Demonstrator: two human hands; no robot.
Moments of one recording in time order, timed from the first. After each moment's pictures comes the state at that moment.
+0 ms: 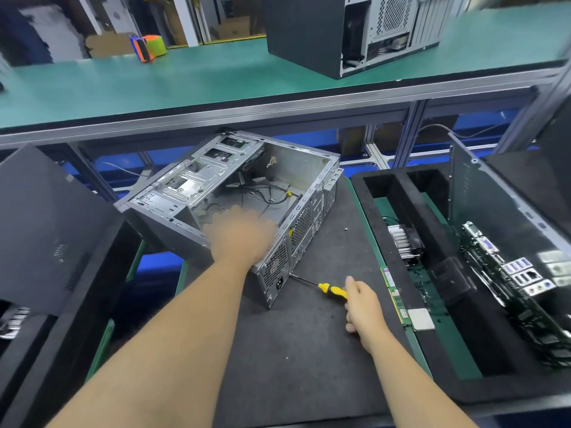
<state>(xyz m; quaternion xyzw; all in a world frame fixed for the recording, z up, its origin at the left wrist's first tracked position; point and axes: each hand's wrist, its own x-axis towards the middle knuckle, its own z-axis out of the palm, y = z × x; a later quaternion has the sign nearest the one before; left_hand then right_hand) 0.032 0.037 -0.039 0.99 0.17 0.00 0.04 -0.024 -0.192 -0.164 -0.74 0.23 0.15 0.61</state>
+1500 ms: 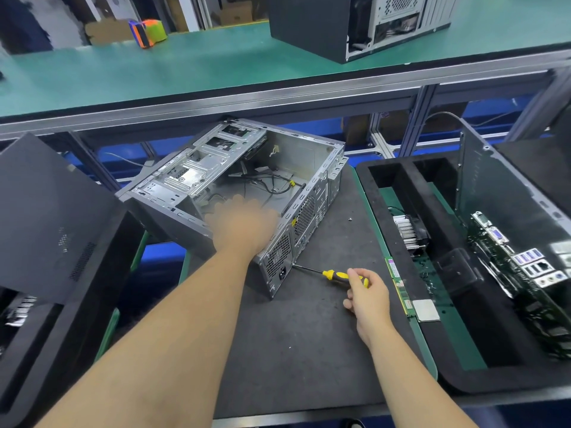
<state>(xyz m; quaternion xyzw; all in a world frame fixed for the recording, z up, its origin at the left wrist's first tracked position) 0.031 0.036 -0.037 0.98 0.17 0.01 0.04 -0.027 -0.183 -0.170 -0.64 0.26 0.04 0.72</state>
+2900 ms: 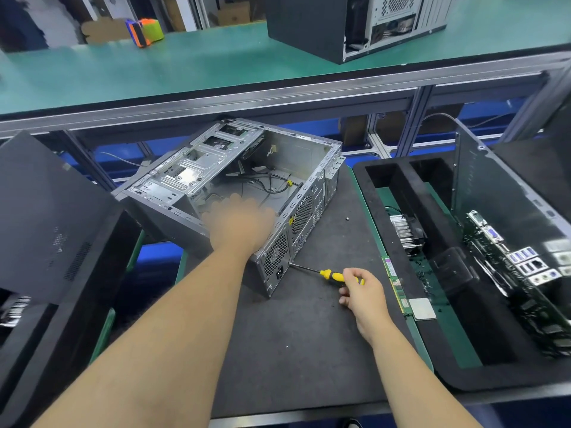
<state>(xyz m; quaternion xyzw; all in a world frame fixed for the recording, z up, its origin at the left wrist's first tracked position) 0.033 0.036 -0.041 0.98 0.17 0.01 0.04 -0.026 -0.187 -0.164 -0.68 0.24 0.08 0.69</state>
